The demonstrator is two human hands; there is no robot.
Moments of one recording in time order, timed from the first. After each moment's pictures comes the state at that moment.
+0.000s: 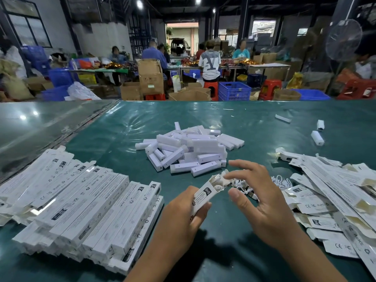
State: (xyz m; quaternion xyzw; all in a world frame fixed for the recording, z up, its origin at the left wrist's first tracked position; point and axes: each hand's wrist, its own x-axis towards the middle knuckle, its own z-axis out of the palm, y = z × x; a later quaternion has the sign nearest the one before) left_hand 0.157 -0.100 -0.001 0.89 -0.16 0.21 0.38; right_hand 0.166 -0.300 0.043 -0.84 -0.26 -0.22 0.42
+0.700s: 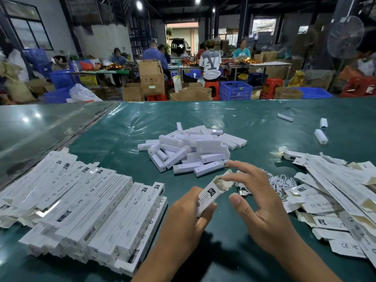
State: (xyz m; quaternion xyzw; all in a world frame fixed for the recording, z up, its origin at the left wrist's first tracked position) left_hand 0.155 -0.102 0.004 0.88 -0.16 0.21 0.40; right_hand 0.161 -0.286 0.035 -0.82 -0.27 -0.23 0.45
